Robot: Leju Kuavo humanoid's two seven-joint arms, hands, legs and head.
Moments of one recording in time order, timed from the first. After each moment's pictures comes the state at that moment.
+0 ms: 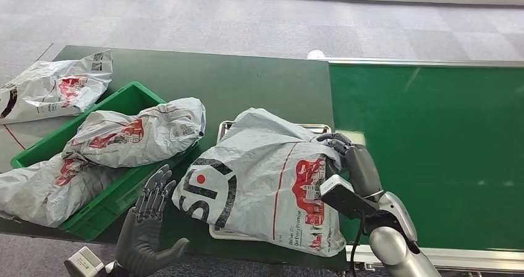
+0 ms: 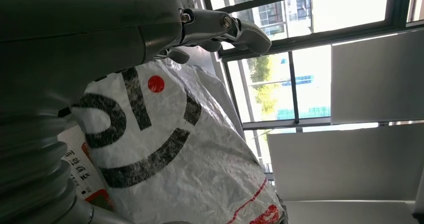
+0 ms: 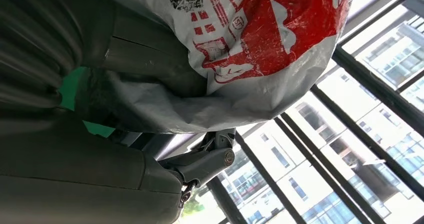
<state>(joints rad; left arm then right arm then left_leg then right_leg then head) 0.27 -0.07 -0.20 -1.75 -0.01 -0.26 -0.59 -0.11 -0.26 0.36 -1.60 0.63 -0.14 -0.29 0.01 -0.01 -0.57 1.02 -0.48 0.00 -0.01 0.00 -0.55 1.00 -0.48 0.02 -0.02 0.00</state>
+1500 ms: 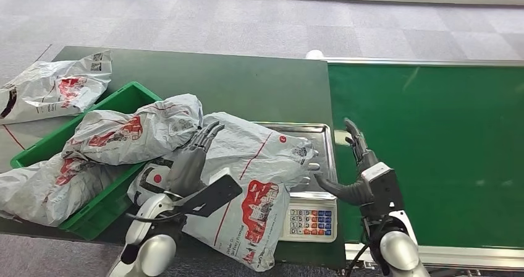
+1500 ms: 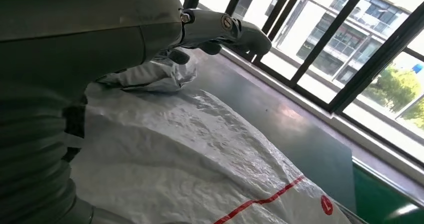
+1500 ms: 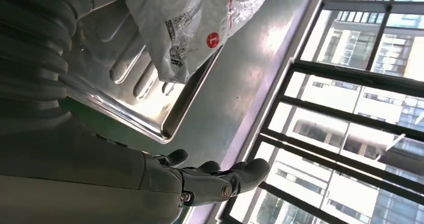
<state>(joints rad) -0.20 -0.08 -0.49 -1.55 -0.83 -0.06 0.06 -0.01 -0.16 0.24 -1.65 0.20 -0.09 -0.31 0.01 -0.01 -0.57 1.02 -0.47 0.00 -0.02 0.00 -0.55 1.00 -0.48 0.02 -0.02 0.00</state>
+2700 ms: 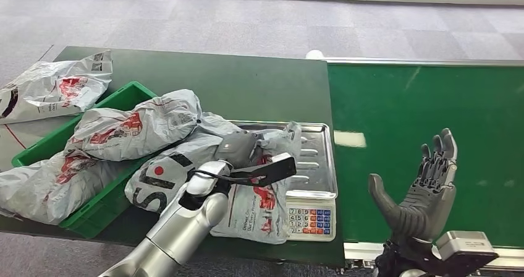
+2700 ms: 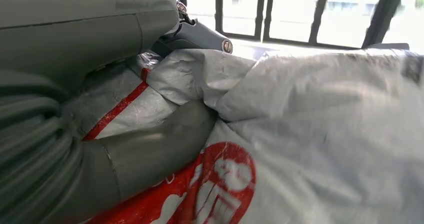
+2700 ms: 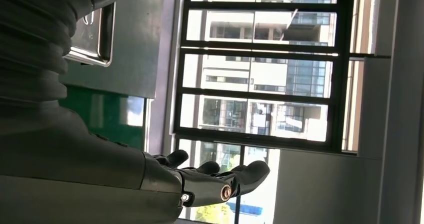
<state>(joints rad) -0.55 -0.24 -0.57 -0.94 -0.99 -0.03 0.10 0.20 -0.10 0.21 -1.94 0.10 -0.48 -0.61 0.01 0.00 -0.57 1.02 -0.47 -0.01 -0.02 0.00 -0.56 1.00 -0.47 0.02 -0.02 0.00</state>
